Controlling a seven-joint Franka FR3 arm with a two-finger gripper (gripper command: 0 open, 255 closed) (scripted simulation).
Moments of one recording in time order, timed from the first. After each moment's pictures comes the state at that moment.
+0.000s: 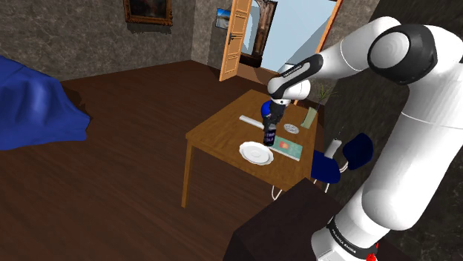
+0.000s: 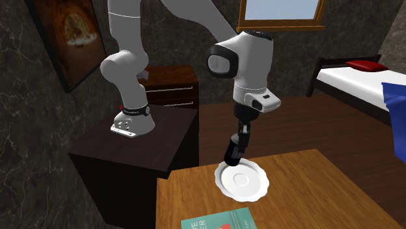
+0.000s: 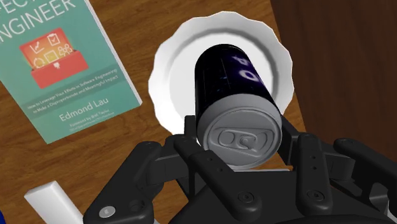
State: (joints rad) arm 0.02 0.19 -0.38 -2.18 0.08 2.36 -0.44
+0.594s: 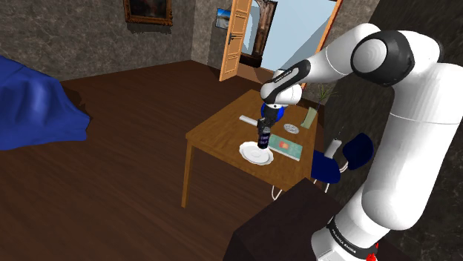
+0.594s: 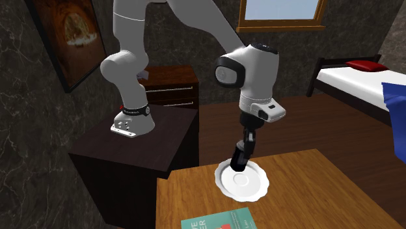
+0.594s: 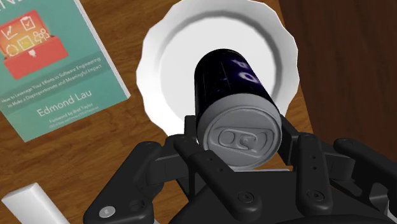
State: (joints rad) arm 0.02 0.29 -0.36 -2.14 0.13 2.41 -0.45
